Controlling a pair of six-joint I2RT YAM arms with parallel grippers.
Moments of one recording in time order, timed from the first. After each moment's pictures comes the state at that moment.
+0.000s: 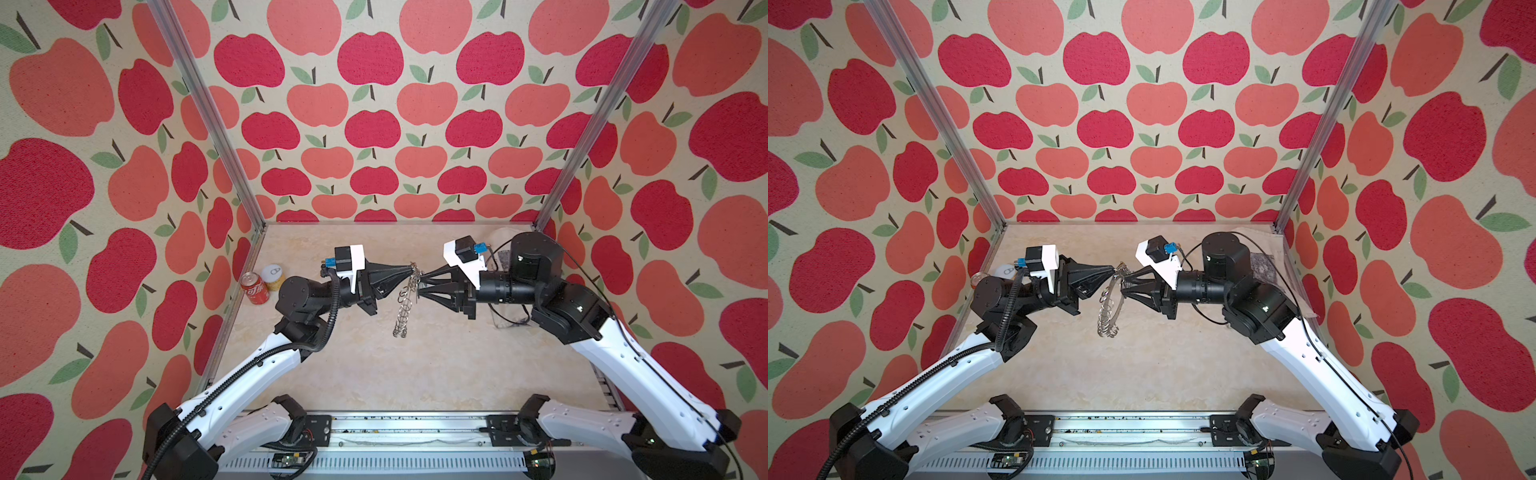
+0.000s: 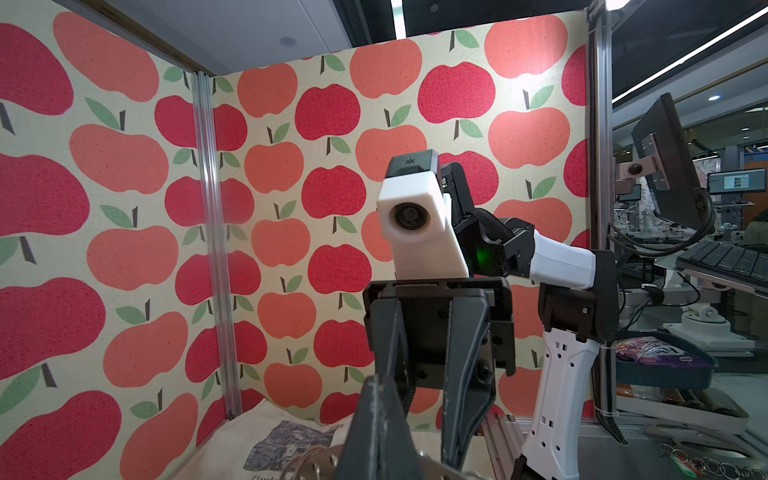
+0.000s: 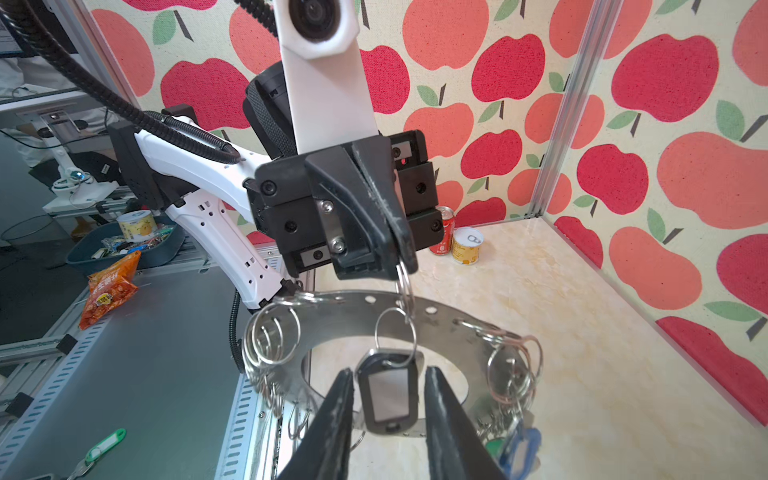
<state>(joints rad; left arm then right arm) -0.66 1.04 0.87 0.72 0.73 -0.27 0.82 1.09 1.40 -0.54 -0.66 -0.14</state>
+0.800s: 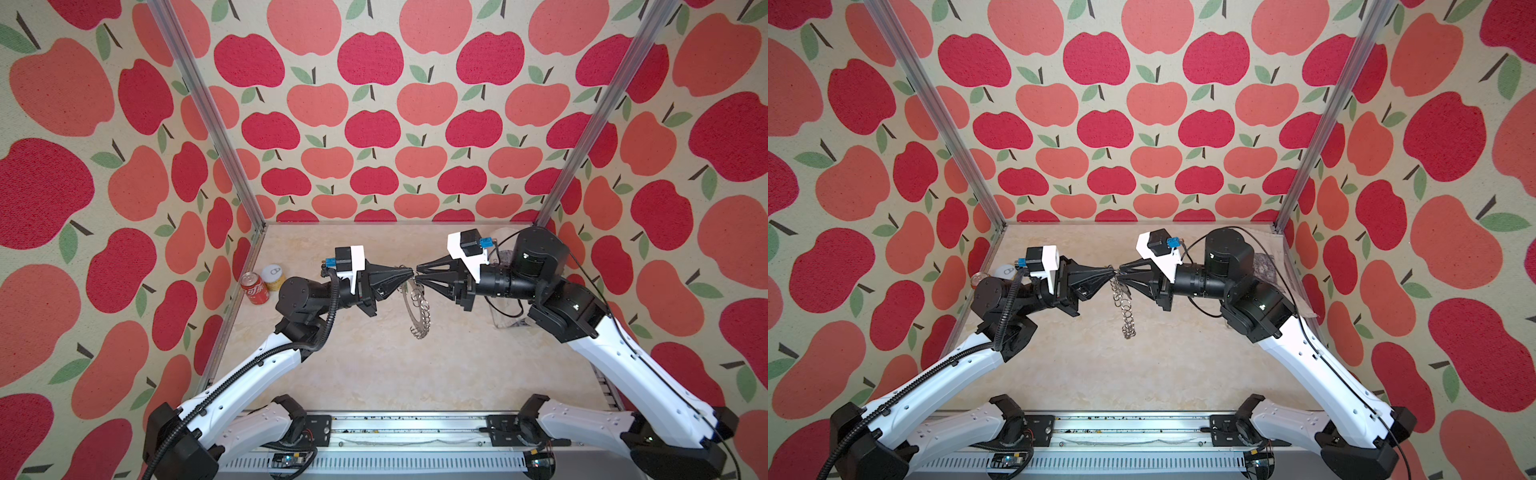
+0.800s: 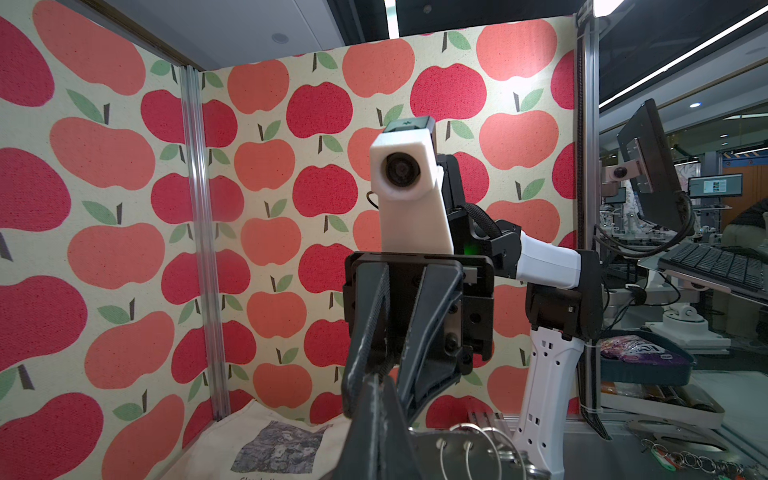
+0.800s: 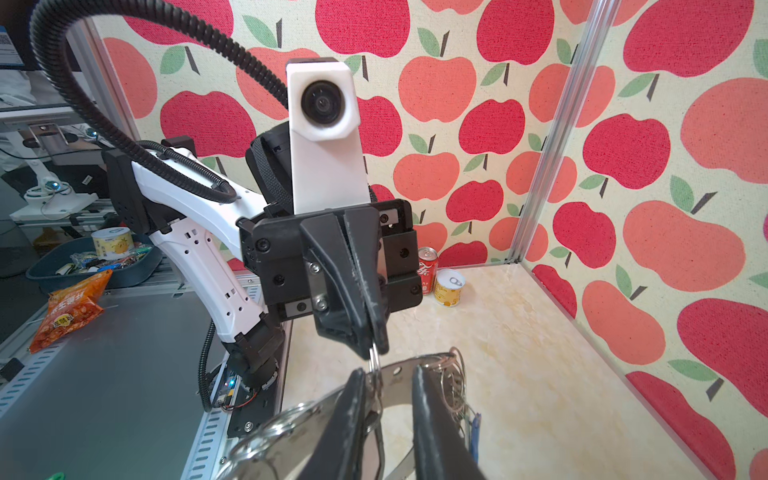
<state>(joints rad) -0.66 1.04 0.86 0.74 0.75 -0.30 0.82 1.12 1.40 -0.39 -0.66 -0.14</state>
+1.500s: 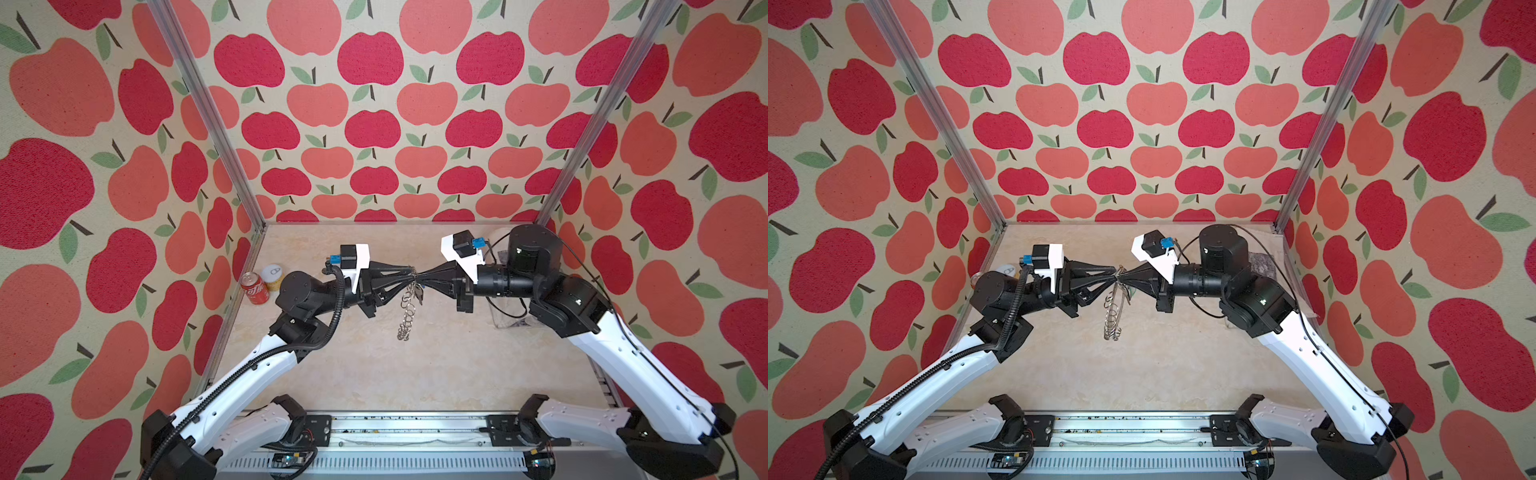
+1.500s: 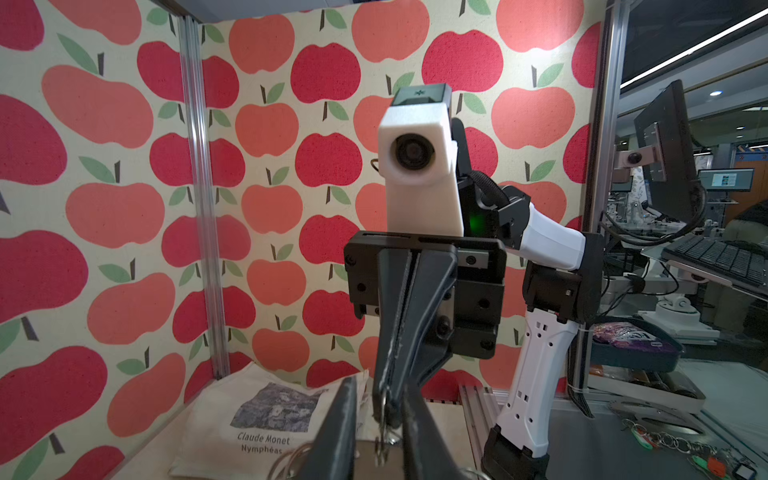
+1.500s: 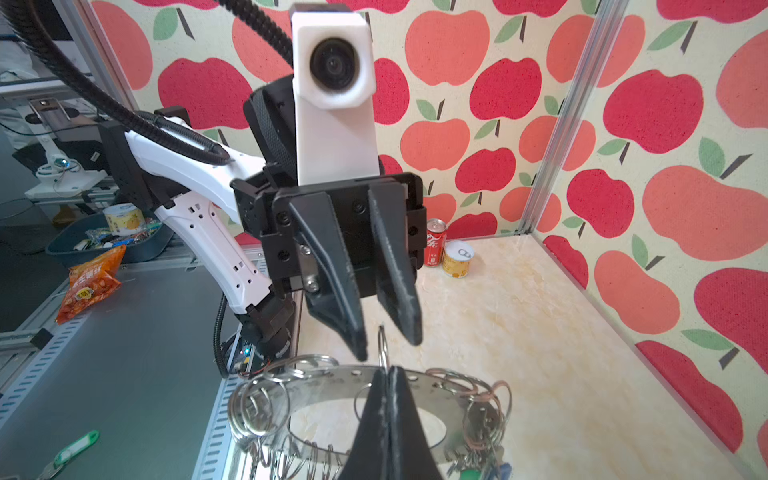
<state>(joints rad) -0.65 1.00 0.93 0.46 0.76 -0.26 0.82 1.16 1.51 -0.61 -0.66 -0.21</state>
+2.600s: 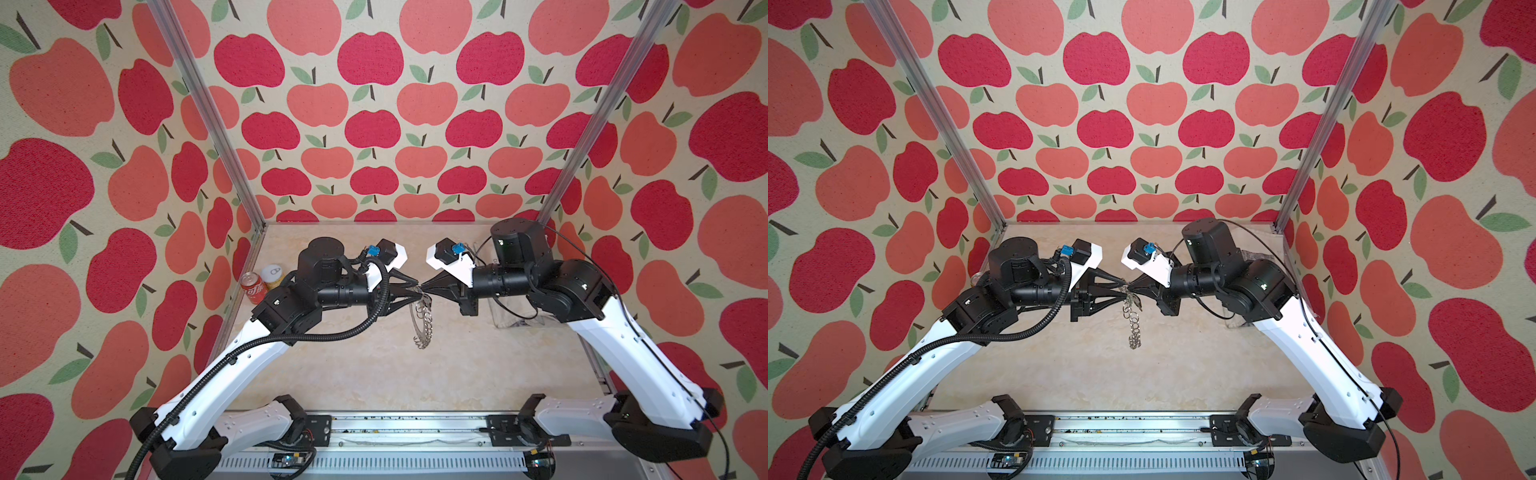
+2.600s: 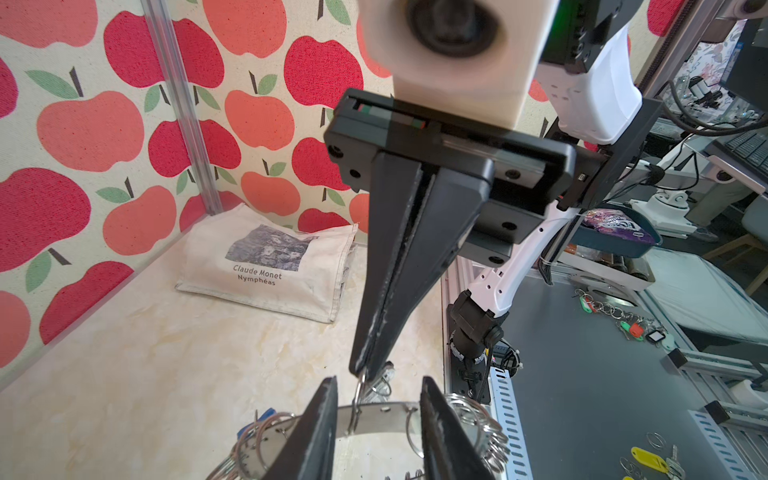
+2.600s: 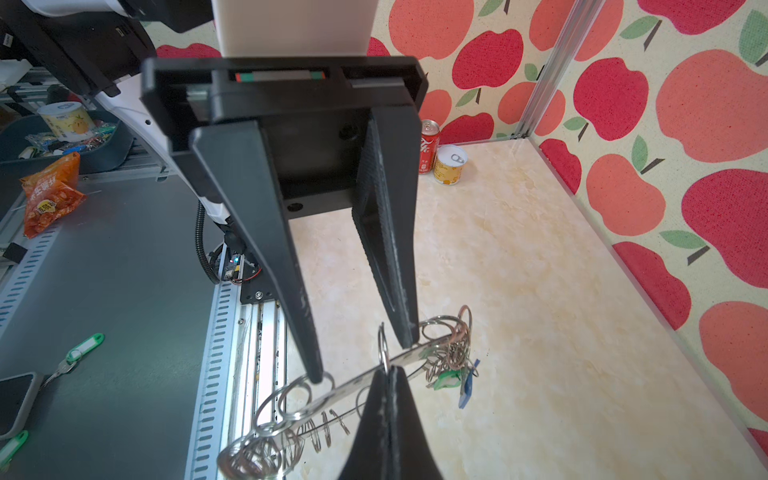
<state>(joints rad) -0.73 1.11 1.32 -0.46 0.70 0.09 0.86 1.27 1.72 -1.01 -0.51 -0.37</state>
